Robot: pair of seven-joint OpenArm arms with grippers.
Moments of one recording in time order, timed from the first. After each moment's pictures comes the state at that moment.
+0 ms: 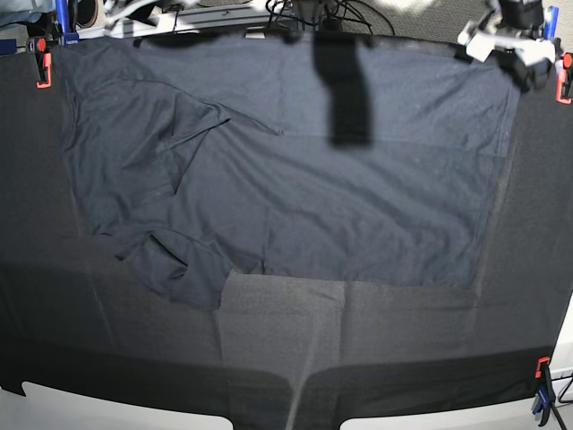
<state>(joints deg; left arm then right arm) 42.2 -43.0 27.2 113.5 56.1 22.0 55.4 -49.5 45.3 -32.8 123.5 -42.2 -13.2 -52.5</state>
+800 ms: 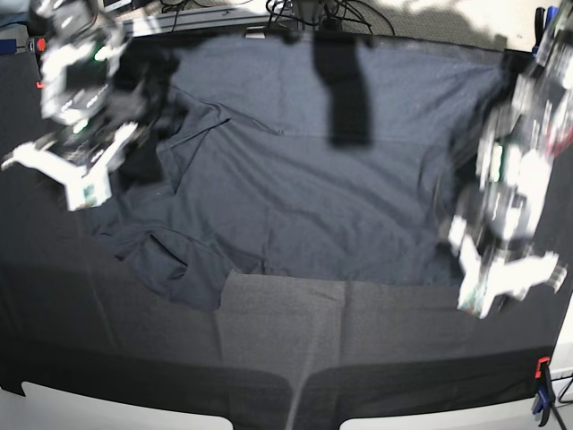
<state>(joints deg) -16.8 -30.6 27.5 88.3 1.2 12.2 30.2 -24.6 33.9 -1.5 123.2 -14.6 -12.4 -48.1</state>
